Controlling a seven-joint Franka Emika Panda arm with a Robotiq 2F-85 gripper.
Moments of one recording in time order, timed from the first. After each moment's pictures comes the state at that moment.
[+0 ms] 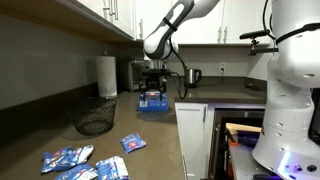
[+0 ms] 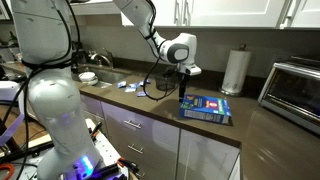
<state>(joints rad) -0.04 0.16 -0.15 -2.23 0.05 2.39 0.78</state>
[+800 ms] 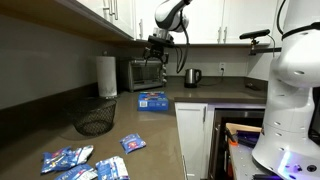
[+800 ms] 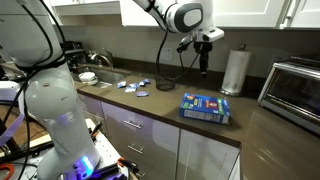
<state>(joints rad) -0.15 -0.05 -0.19 -2.13 0.01 2.39 0.80</state>
